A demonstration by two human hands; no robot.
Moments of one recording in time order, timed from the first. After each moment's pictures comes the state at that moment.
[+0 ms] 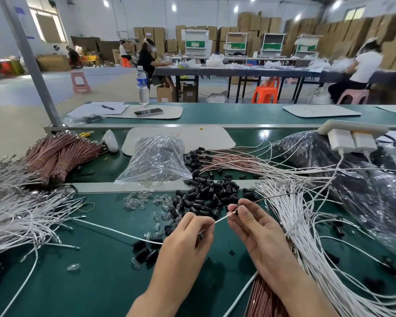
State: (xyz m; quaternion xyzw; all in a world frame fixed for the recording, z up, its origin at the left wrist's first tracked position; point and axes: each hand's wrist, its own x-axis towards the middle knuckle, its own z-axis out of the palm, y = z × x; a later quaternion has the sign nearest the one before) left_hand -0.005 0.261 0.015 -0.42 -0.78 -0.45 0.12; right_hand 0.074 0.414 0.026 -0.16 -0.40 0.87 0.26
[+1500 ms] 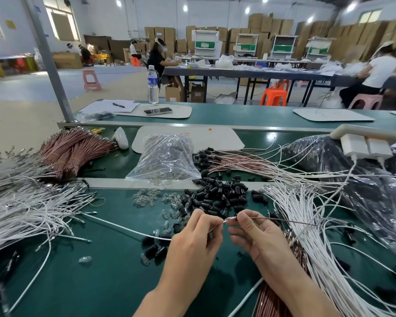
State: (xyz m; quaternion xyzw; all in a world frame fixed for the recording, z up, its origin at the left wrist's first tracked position) left_hand -0.005 0.261 0.013 -0.44 -0.76 -0.45 0.17; right_hand 0.072 0.405 0.026 -0.18 -0.48 0.83 0.20
